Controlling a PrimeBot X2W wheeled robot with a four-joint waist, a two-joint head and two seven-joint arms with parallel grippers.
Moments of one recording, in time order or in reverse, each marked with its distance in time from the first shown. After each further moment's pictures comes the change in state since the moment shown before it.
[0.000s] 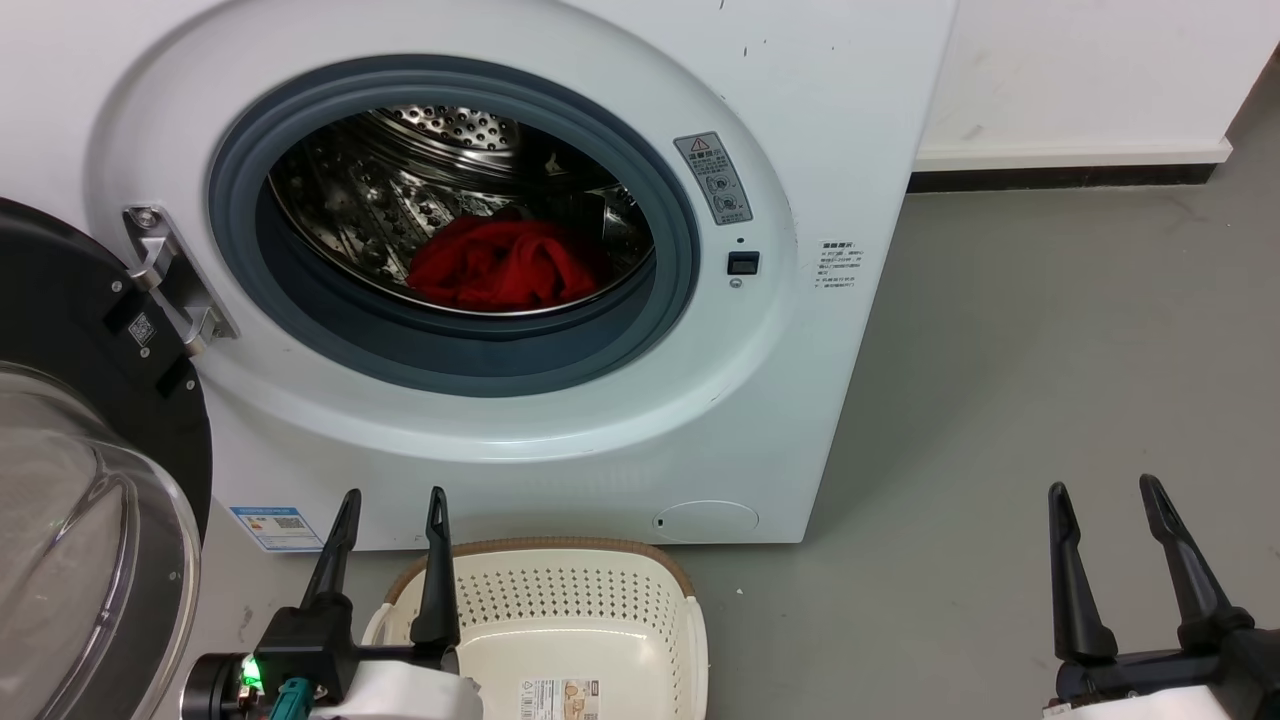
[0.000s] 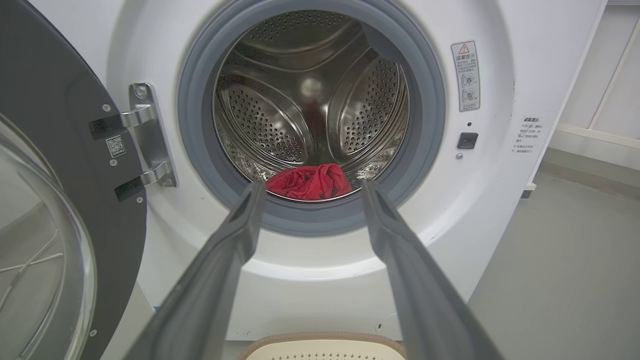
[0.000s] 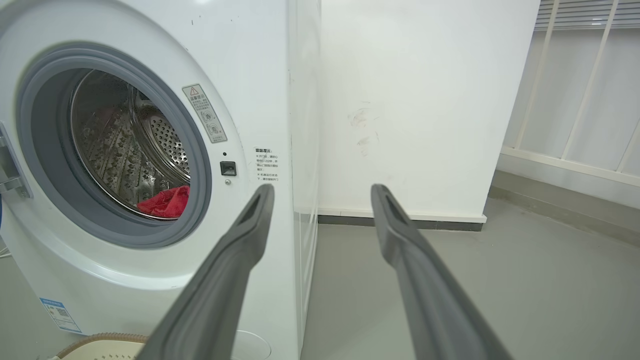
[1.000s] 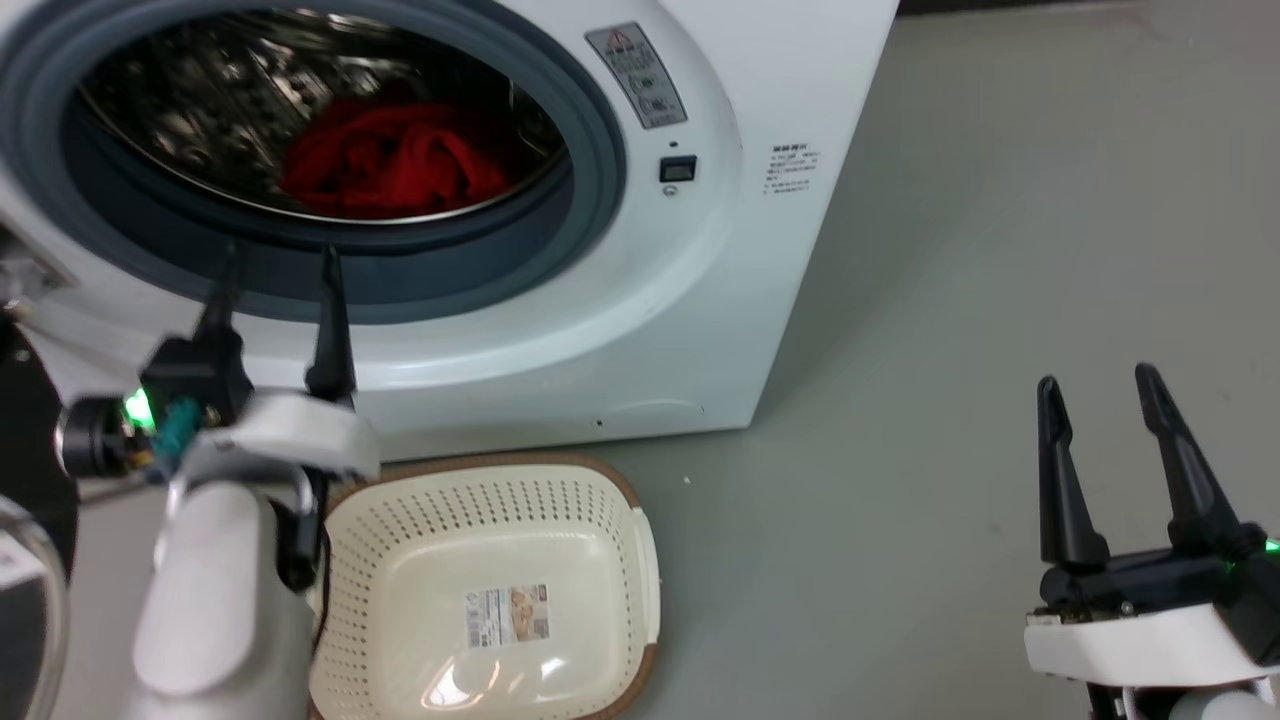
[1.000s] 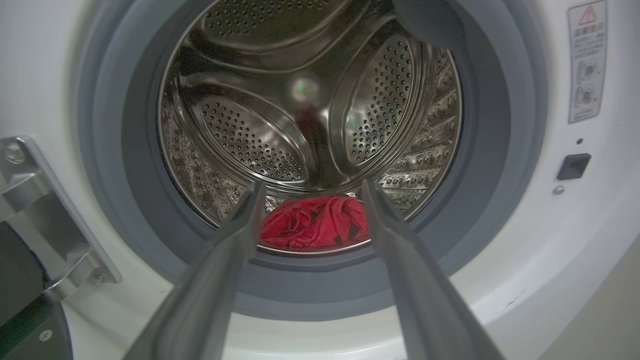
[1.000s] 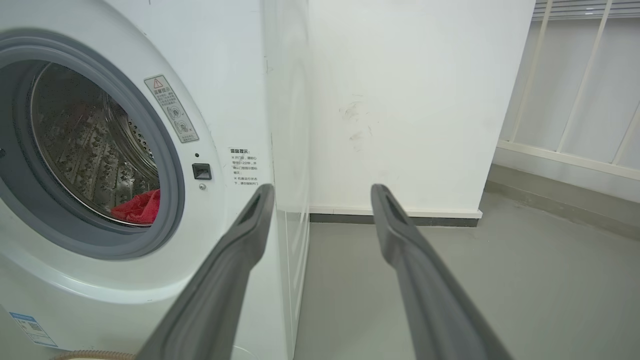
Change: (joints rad) left arm -0.475 0.090 0.135 0.316 0.049 -0.103 0.000; right arm -0.133 -0.001 0.046 -0.046 0.018 0.000 0.000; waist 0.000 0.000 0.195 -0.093
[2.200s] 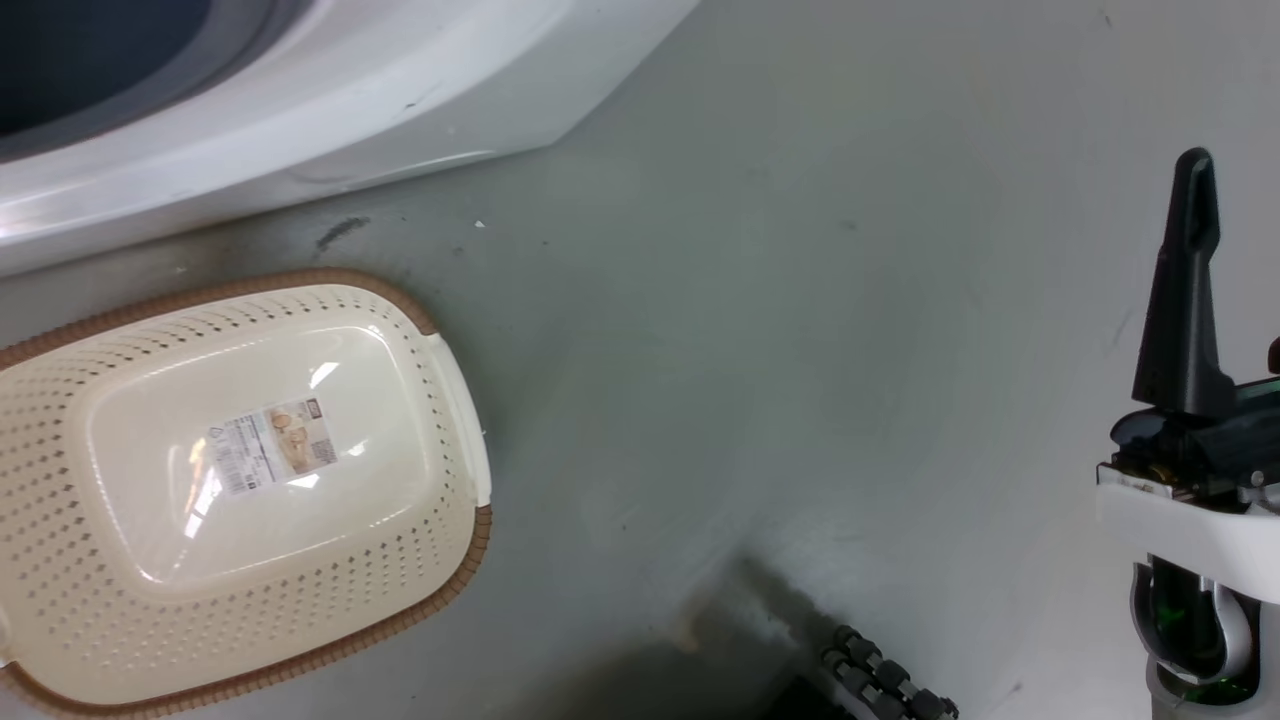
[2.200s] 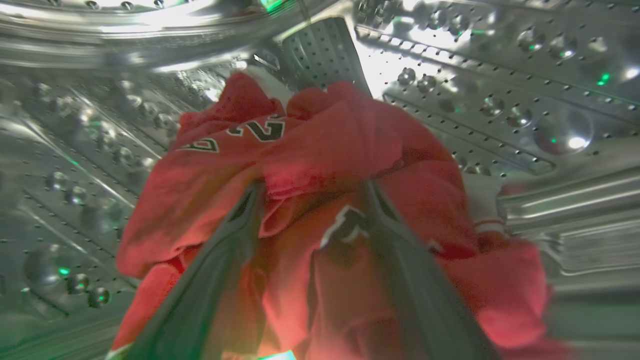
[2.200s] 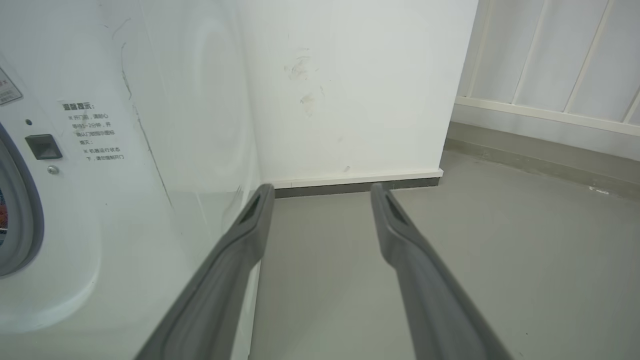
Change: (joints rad) left arm -1.086 0.422 -0.389 0.558 -0.177 -0.066 0.823; right arm -0.246 -0.001 0.013 -0.167 0.218 0.000 0.000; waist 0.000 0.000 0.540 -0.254
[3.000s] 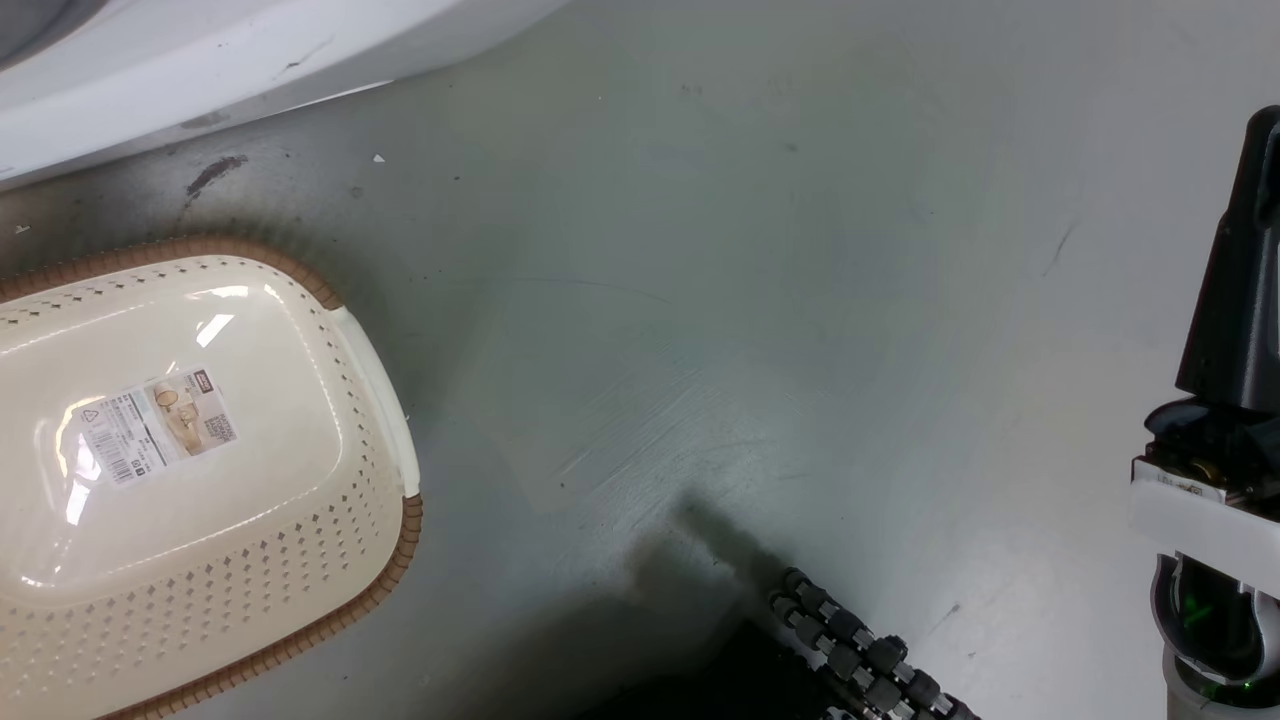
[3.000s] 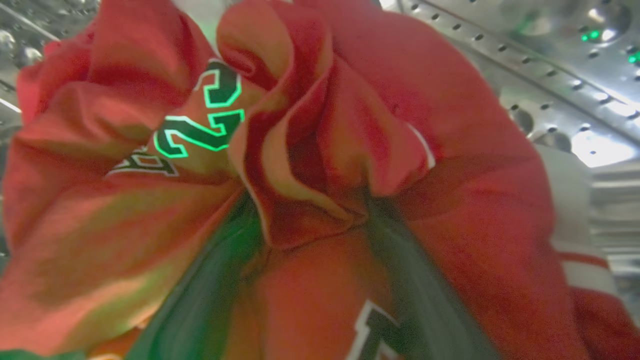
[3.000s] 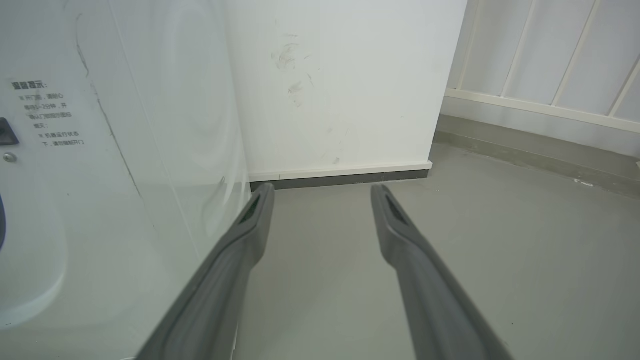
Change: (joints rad) left arm -0.165 0.121 -0.136 -0.094 -0.106 0.003 0.394; right arm -0.031 0.000 0.005 -0.077 0.077 0.000 0.000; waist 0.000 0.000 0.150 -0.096
